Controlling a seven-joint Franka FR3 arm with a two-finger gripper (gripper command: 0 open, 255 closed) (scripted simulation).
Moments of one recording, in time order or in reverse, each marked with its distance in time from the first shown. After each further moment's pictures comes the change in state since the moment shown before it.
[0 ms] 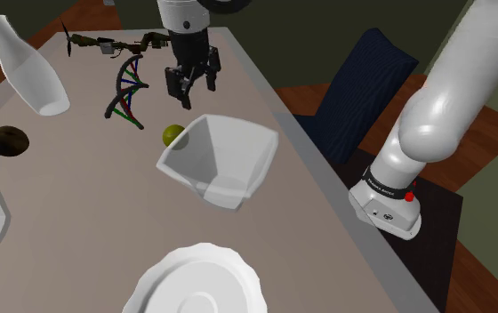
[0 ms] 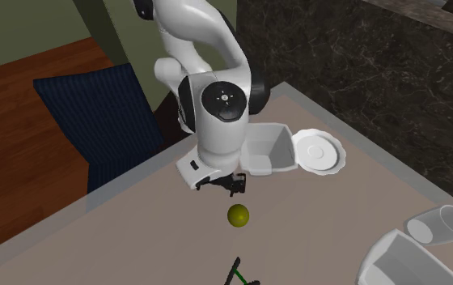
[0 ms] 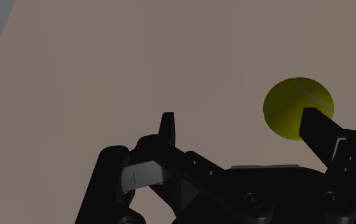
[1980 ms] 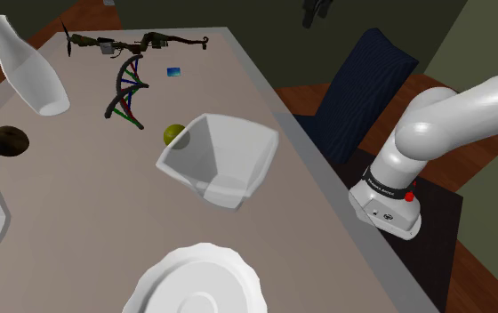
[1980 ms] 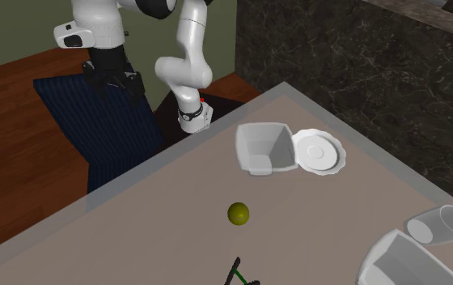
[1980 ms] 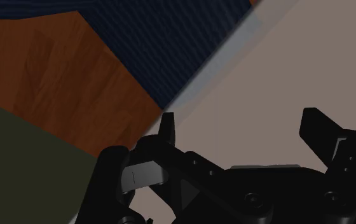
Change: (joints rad) arm -0.125 -0.794 -0.476 -0.407 0.016 -0.161 -0.568
